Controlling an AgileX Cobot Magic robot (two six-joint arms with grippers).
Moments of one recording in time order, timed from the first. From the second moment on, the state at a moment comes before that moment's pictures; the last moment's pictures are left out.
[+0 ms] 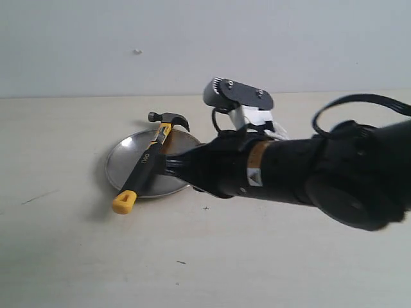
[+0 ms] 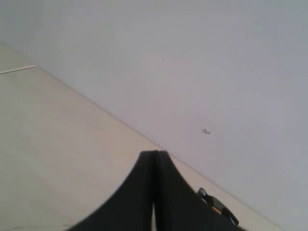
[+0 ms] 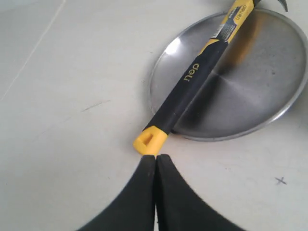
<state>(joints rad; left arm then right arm) 0.28 0.15 -0.03 -1.74 0.17 1.17 0.63 1.63 -0.76 -0.23 -0.22 0.82</state>
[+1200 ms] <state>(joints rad) 0.28 0.15 -0.03 -1.74 0.17 1.17 0.55 1.09 -0.57 -0.26 -0.06 0.50</state>
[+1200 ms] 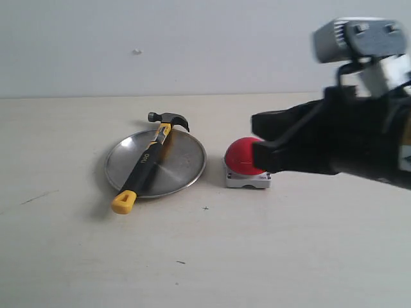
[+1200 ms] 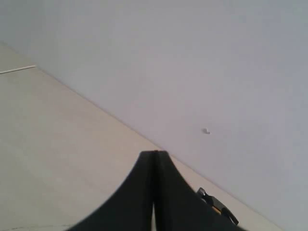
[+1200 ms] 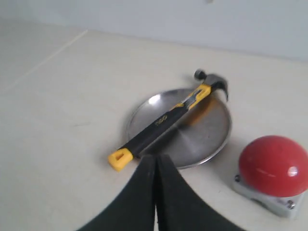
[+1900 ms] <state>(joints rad) 0.28 0.15 -0.03 -1.74 0.17 1.17 0.05 0.20 -0.01 -0.26 -0.15 0.46</state>
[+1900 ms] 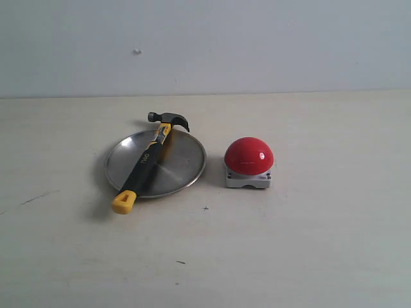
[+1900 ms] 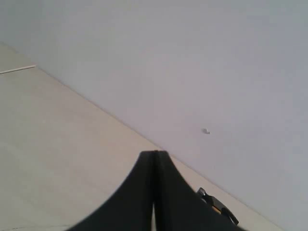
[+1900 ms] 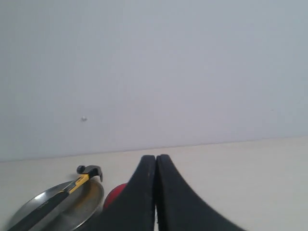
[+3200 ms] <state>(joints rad) 0.26 0.10 0.00 -1.57 0.11 1.38 0.00 0.01 -0.01 -0.26 0.17 0.44</state>
